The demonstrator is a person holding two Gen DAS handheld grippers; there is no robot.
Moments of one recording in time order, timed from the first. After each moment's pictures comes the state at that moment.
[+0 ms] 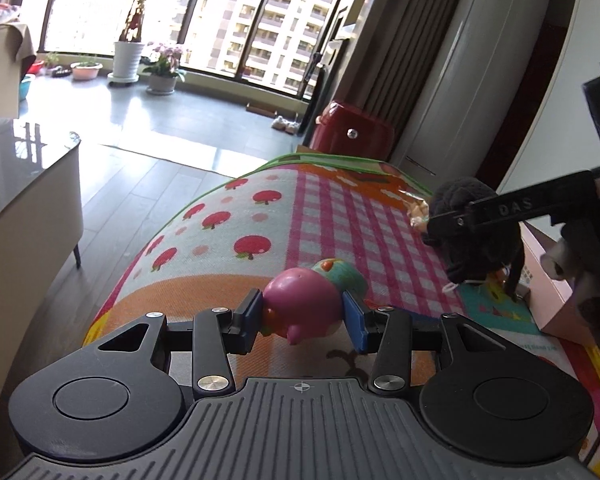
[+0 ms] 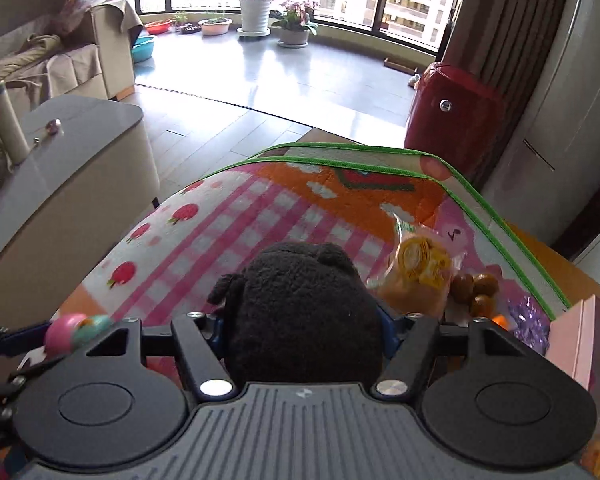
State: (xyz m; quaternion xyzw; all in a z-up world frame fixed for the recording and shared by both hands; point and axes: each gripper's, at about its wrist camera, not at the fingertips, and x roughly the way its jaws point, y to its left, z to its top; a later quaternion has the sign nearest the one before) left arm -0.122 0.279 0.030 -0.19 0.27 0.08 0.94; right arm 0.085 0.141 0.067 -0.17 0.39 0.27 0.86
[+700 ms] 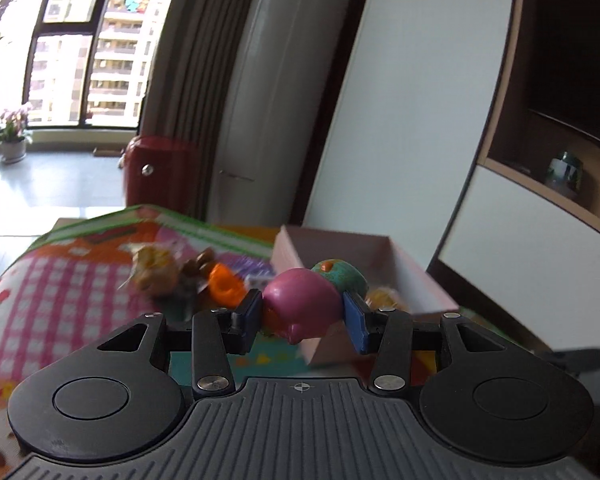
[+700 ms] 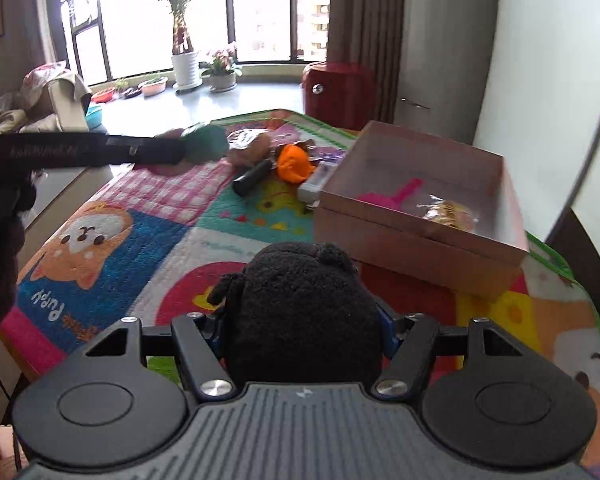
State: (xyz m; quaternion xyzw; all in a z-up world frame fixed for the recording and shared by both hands) left arm -0.034 0.058 0.120 -0.09 0.22 -0.12 0.96; right arm -0.076 -0.123 0.069 -0.06 0.35 0.18 0.92
